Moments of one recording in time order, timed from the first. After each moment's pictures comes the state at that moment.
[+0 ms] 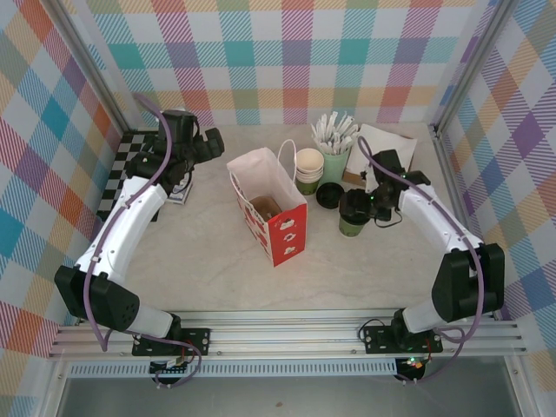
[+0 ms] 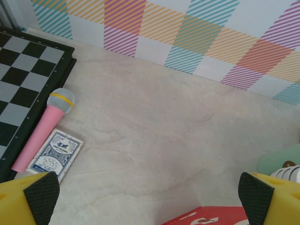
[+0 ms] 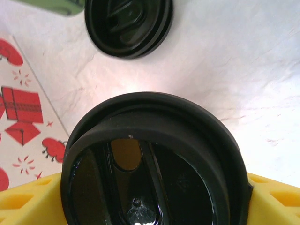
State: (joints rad) left arm -0.28 1.45 1.54 -0.71 -0.26 -0.46; right arm 0.23 1.47 1.16 -0.89 -0.22 0.31
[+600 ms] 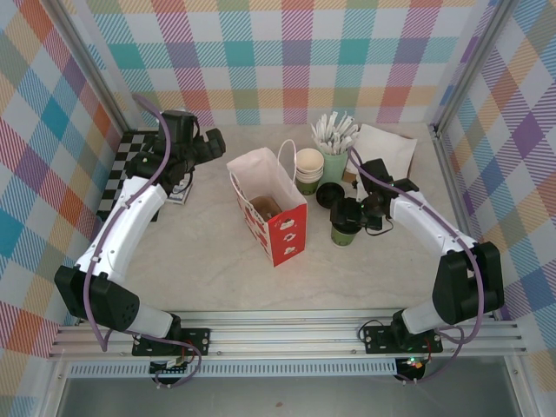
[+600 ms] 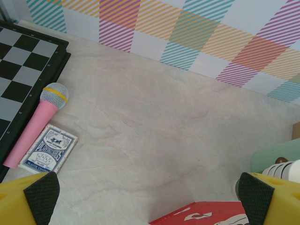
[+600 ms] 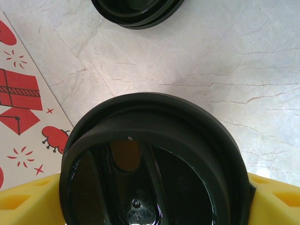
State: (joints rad) left arm -0.28 1.45 1.54 -0.72 -0.24 -0.48; right arm 0.31 1.47 1.09 -0.84 -0.20 0.40
